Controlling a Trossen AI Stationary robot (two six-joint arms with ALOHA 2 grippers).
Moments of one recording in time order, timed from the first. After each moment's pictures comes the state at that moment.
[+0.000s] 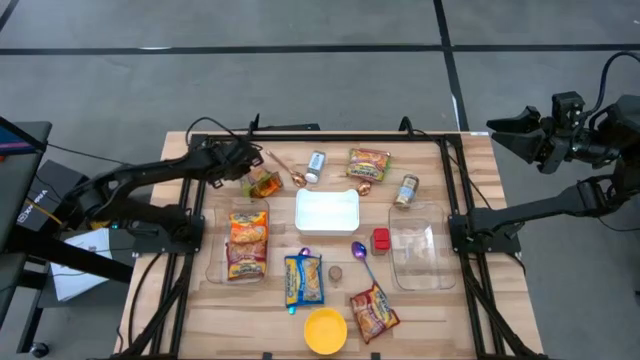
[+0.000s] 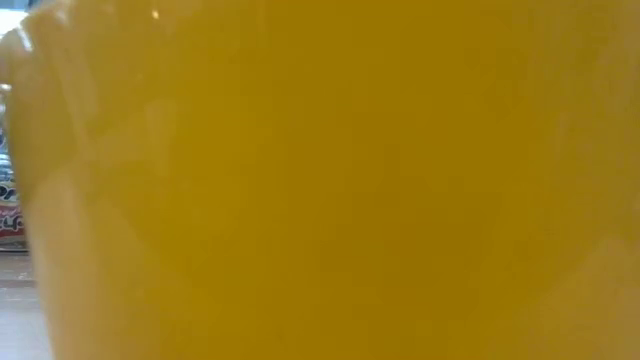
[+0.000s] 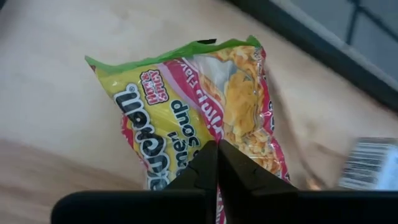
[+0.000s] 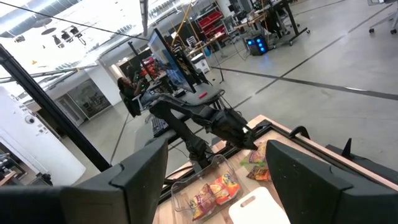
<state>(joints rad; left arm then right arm) 0.64 1.22 0.67 -0.50 -0.34 -1.27 0.01 0.72 1.70 -1.01 0.26 0.52</state>
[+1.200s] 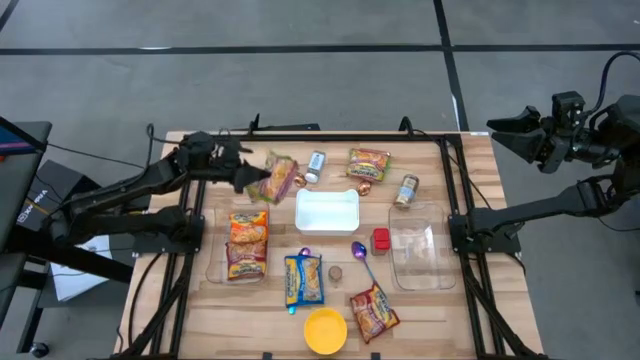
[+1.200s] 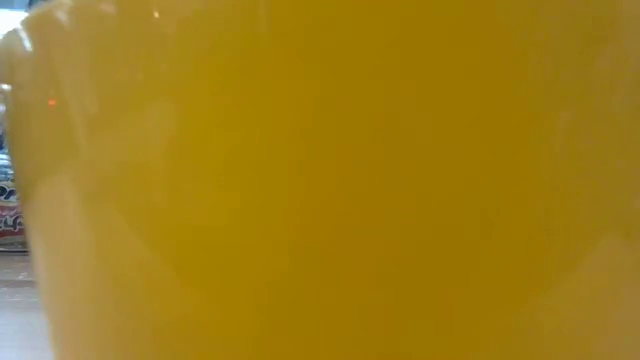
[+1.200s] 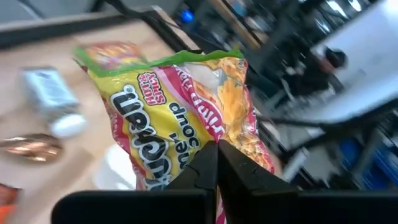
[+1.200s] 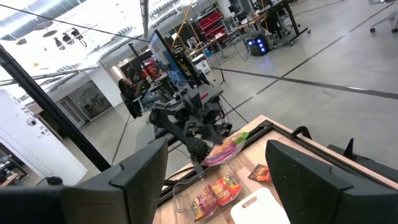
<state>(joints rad) 0.48 0.81 0.67 -0.18 0.38 -0.60 0.01 0.72 1.70 -1.01 0.26 0.52</state>
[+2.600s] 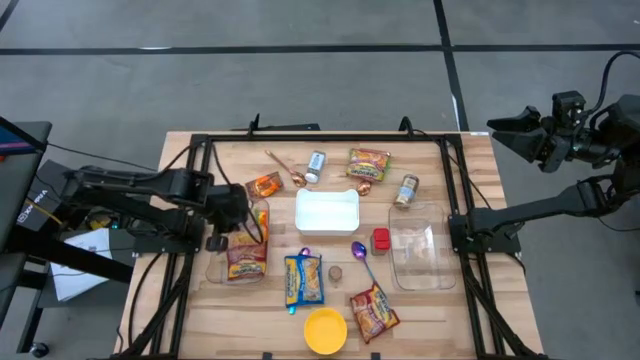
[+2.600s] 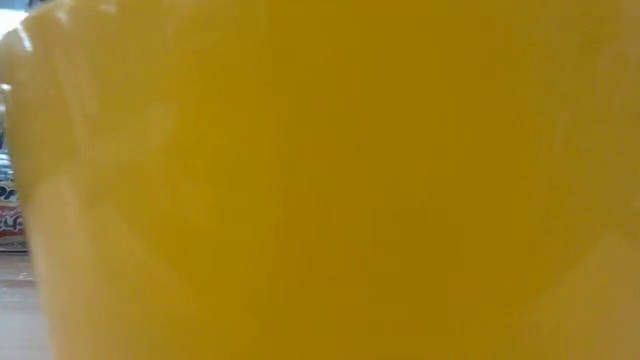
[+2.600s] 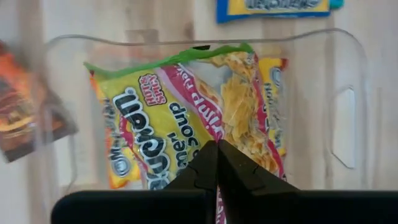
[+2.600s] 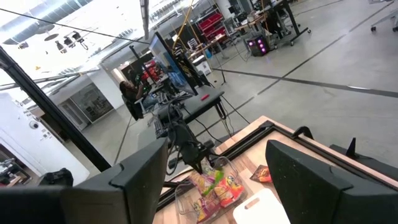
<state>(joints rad) -0.05 1.05 0.95 -1.15 0.10 -0.01 0.01 0.72 1.70 -1.00 0.26 0.54</state>
